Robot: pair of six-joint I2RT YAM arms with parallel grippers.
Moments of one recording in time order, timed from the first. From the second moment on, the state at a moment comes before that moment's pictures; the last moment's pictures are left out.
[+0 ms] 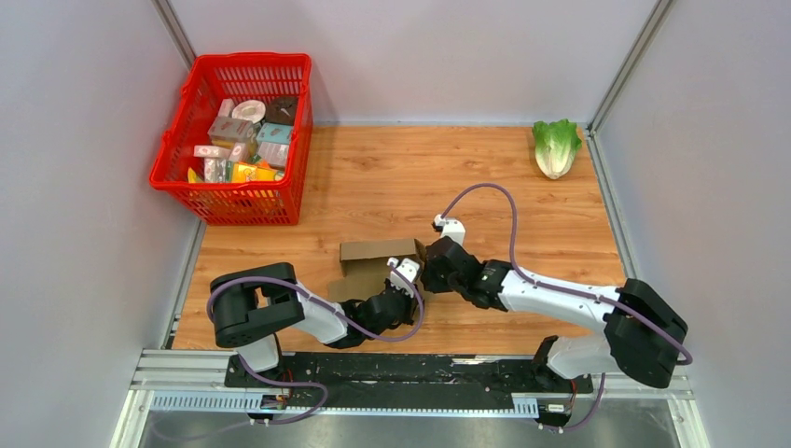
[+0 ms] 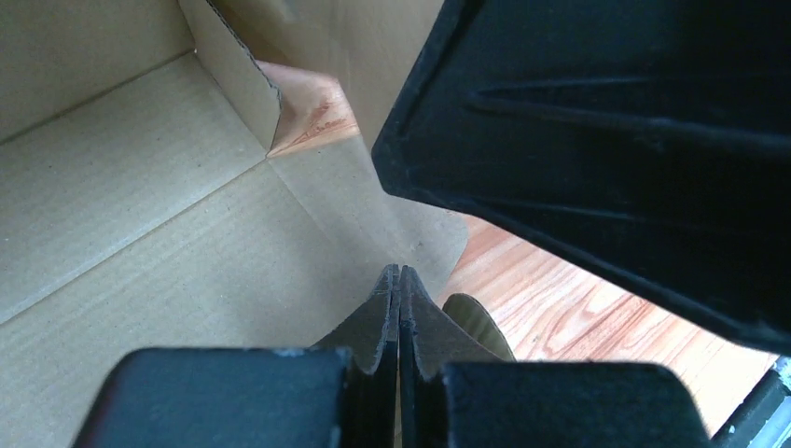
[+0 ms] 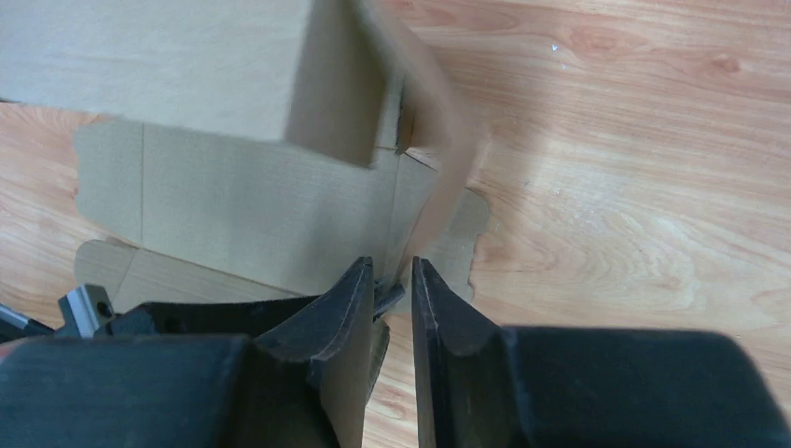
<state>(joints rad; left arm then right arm) -1.26 1.68 0.43 0.78 -0.45 -0.48 0.97 1.32 0.71 -0.21 0.28 0.78</state>
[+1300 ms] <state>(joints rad) -1.26 1.72 0.35 0.98 -0.46 -0.48 0.53 1.37 0.67 0.01 -0.24 0.07</state>
